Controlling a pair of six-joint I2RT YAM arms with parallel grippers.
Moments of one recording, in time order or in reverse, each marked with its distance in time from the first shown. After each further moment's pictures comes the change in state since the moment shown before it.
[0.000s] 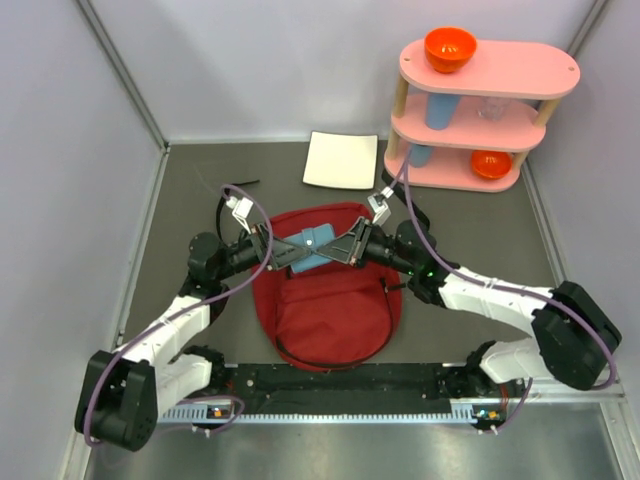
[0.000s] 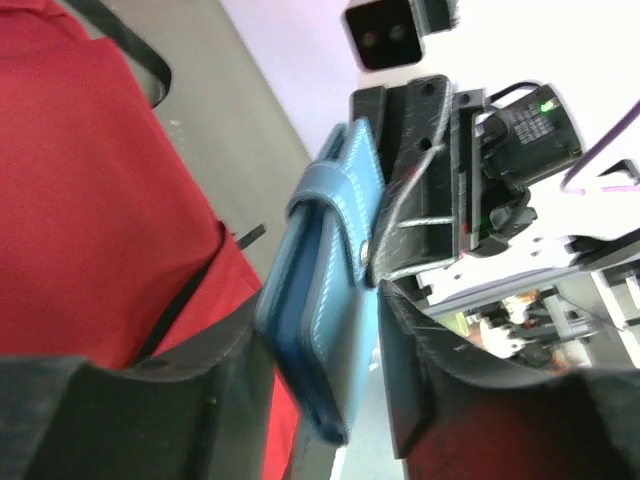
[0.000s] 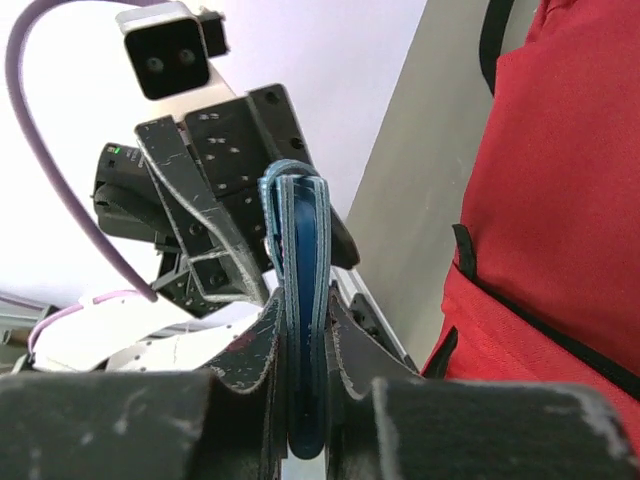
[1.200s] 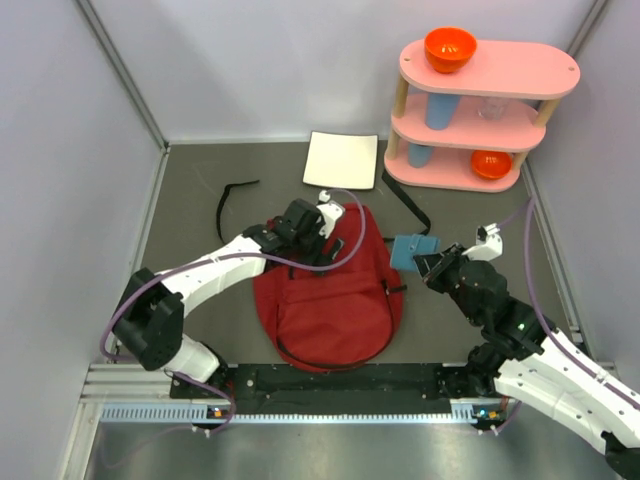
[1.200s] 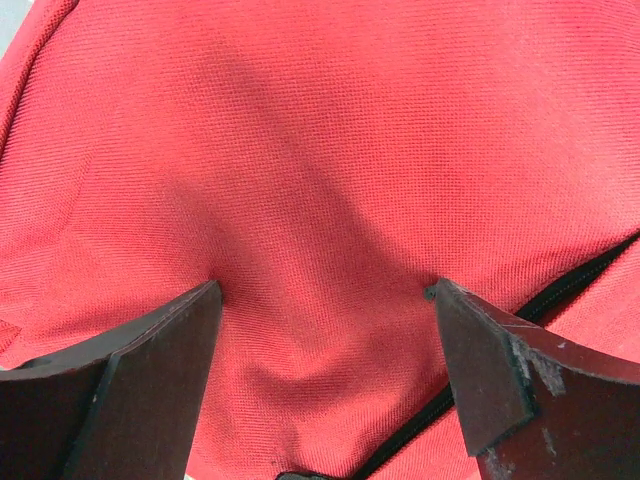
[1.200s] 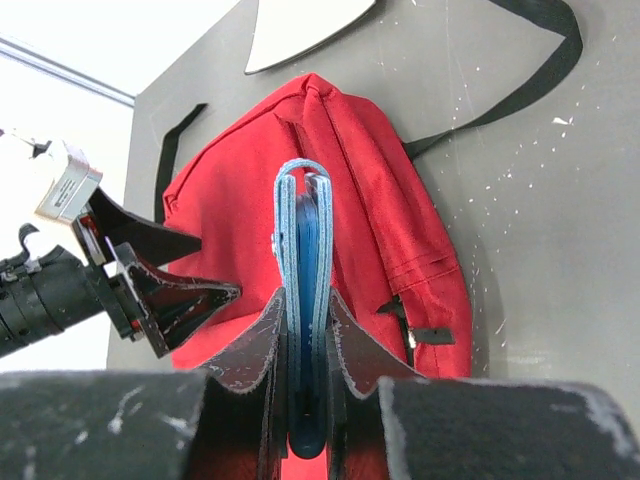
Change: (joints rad) left arm -0.428 0.472 0.634 -1.113 -0.858 1.040; right arm -0.004 -0.809 -0.116 -0.990 0.823 -0.209
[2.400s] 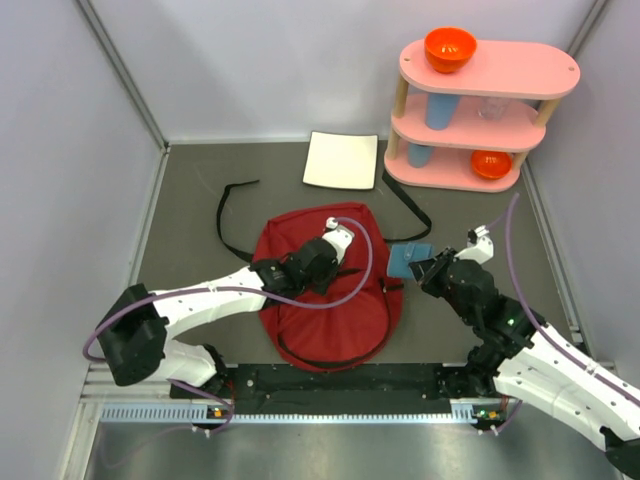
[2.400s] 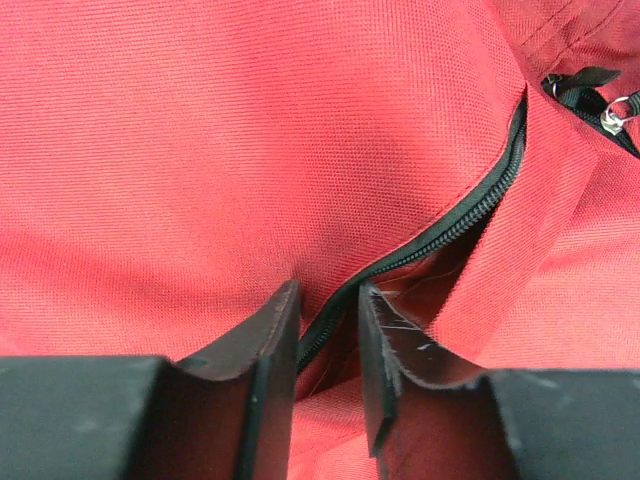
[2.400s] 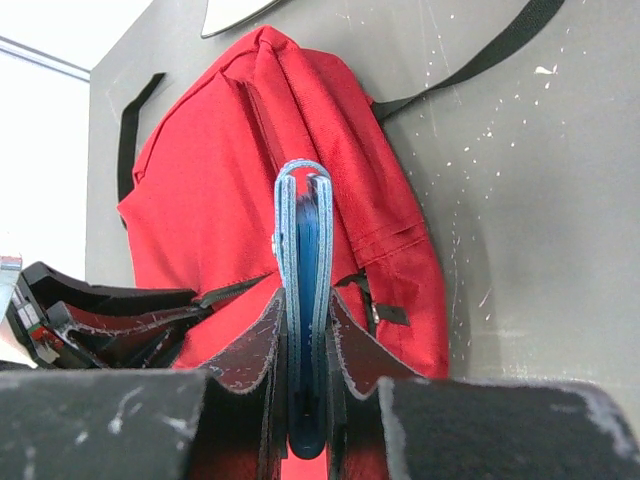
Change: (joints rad) left arm -0.248 -0.120 -0.176 0.132 -0.260 -0.180; right arm 0.000 0.053 -0.027 -0.020 -0.021 0.058
